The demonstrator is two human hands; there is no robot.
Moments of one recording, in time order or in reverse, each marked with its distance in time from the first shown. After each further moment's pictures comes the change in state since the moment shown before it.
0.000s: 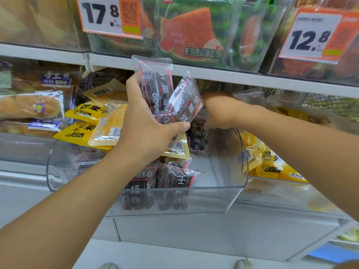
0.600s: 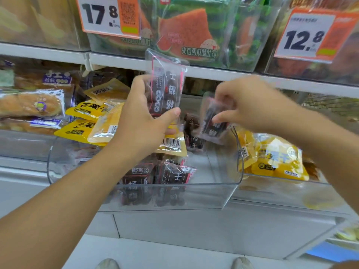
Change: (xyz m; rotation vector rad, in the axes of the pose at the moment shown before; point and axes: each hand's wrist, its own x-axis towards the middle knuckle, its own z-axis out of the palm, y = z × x) left_hand 0.000 0.013 -0.003 -0.017 -0.062 -0.076; right_hand -0.089 0.000 -0.053 0.139 0.273 -0.087
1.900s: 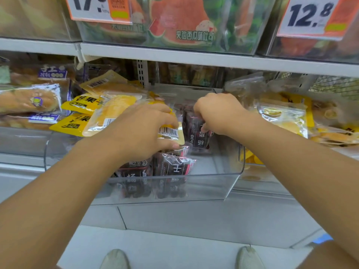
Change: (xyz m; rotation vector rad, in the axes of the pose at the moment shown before) left_hand 0.009 -0.013 -0.013 1.077 -0.557 0.163; right_hand 0.033 -0.015 0.076 -0.318 -0.223 0.033
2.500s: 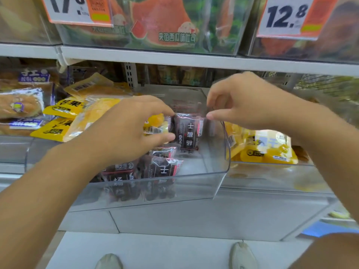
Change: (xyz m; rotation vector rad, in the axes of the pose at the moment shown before) left_hand -0.004 0.004 -0.006 -0.150 0.202 0.111; right_hand -0.072 0.047 -0.047 0.444 0.087 -0.003
